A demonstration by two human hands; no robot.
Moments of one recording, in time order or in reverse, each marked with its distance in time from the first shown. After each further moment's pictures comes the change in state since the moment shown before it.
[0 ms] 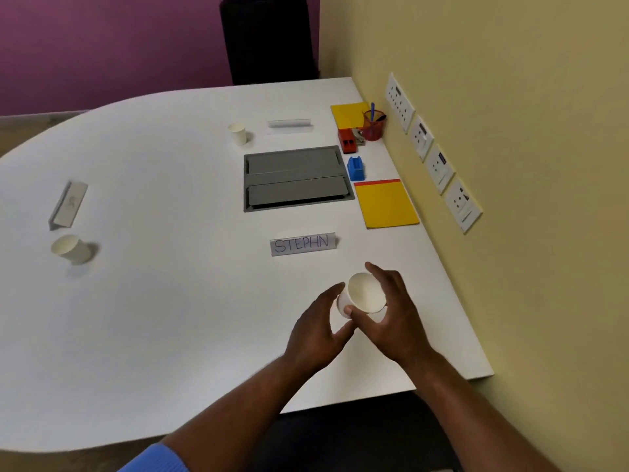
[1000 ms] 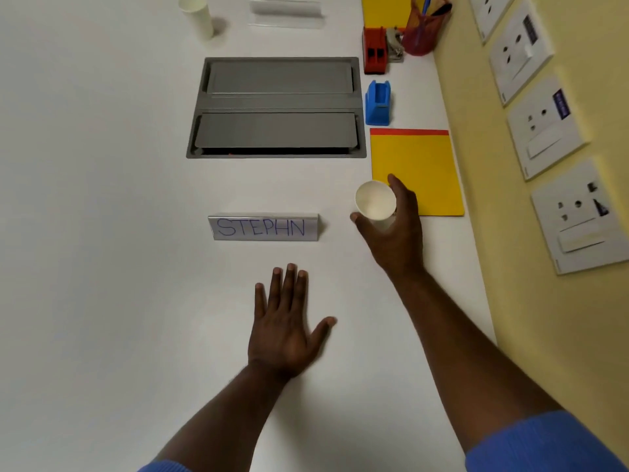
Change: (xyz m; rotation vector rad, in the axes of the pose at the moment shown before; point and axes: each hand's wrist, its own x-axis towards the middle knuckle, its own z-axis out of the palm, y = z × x) left_hand 0.138 -0.159 0.158 0.660 0.005 -0.202; right_hand 0.253 0.244 0.100 0.065 0.110 0.090
